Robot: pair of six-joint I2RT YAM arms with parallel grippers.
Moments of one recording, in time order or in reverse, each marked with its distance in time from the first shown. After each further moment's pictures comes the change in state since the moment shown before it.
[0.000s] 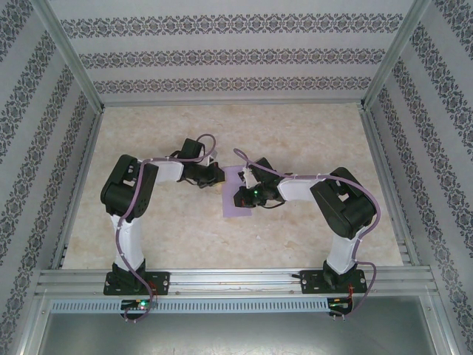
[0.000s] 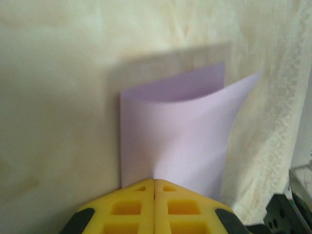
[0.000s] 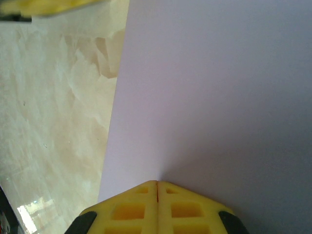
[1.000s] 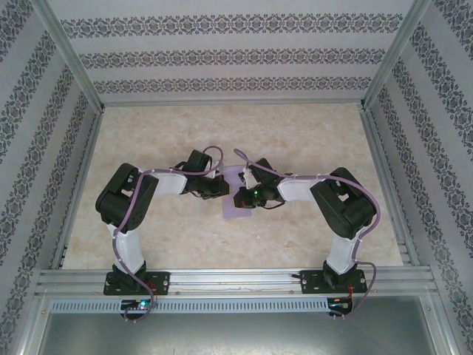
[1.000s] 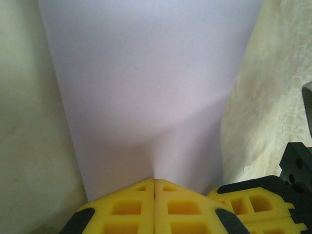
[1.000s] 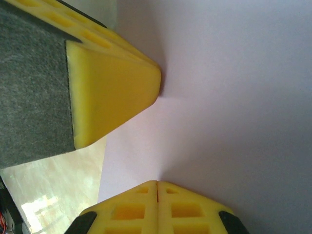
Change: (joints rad) left arm -0.109 -0.115 -0.164 0.054 -0.061 -0.004; right arm 0.002 -0.001 0.000 -0.005 -0.007 0.011
